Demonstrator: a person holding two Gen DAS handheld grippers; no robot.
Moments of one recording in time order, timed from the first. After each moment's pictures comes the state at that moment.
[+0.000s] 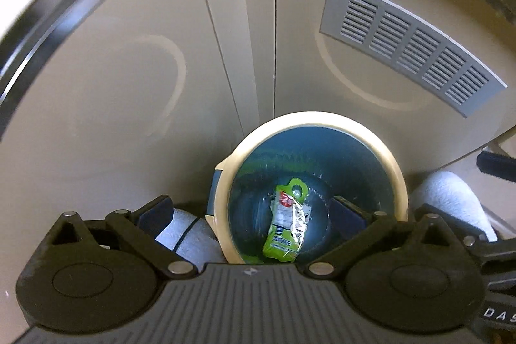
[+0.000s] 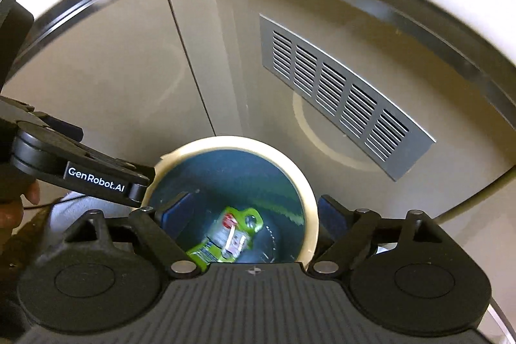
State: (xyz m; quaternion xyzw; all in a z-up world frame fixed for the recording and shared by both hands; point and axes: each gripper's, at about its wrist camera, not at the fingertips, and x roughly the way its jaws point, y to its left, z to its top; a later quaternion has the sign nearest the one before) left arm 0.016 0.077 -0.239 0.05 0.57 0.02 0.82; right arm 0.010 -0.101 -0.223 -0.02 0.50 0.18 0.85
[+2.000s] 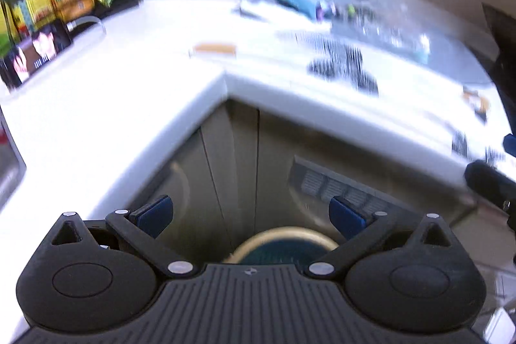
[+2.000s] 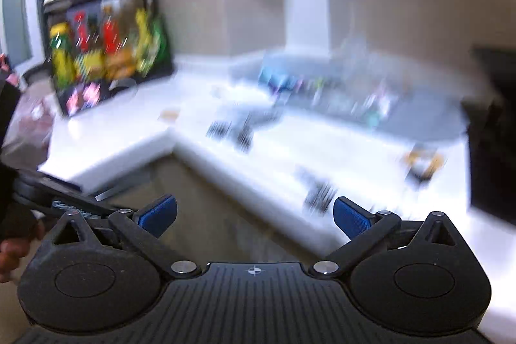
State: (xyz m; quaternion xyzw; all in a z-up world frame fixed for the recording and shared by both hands) left arm 0.022 0.081 -0.073 0.03 0.41 -0.02 0.91; right arm 0.005 -0.162 -0.077 0.02 0.25 0.11 0.96
